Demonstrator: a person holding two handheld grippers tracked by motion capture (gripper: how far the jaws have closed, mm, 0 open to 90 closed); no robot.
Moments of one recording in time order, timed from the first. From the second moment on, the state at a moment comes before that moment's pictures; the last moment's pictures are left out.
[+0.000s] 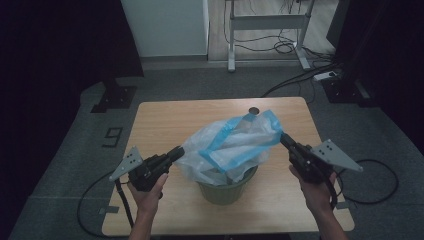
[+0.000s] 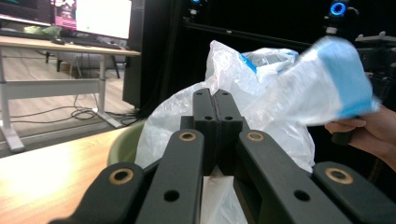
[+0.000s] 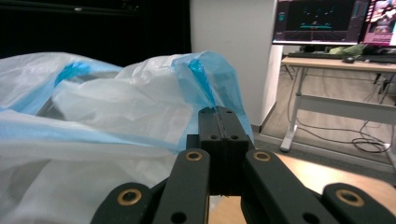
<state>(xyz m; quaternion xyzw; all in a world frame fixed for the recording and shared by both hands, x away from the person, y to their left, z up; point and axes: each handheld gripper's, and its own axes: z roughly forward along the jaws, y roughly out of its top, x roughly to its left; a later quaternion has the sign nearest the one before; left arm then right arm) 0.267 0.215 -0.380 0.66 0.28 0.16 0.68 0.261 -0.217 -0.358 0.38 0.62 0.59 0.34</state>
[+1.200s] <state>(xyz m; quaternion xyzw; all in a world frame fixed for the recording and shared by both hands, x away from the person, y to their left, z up) 0.240 0.221 -0.446 0.71 0.31 0.14 0.62 0.224 -0.196 -0.473 0.41 0.71 0.53 0.23</state>
